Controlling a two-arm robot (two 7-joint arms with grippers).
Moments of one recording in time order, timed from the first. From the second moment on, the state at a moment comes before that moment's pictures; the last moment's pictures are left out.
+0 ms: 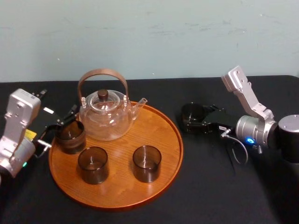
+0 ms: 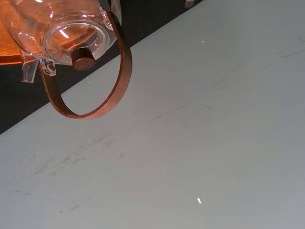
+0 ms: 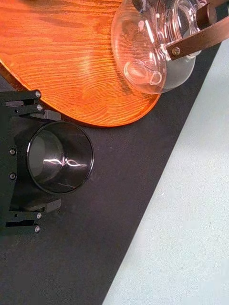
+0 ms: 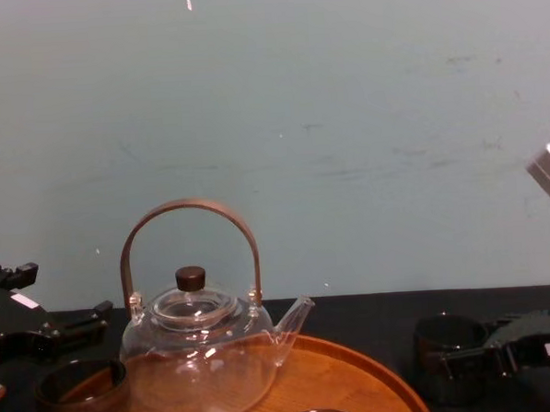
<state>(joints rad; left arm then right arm) -0.20 0.60 0.45 -1.41 -0.25 -0.12 0.03 0.50 0.40 -0.47 -1.08 0.31 0.22 0.51</state>
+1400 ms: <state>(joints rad) -0.20 0.60 0.45 -1.41 -0.25 -0.12 0.03 0.52 0.38 -0.47 -1.06 0.29 0.22 0.51</state>
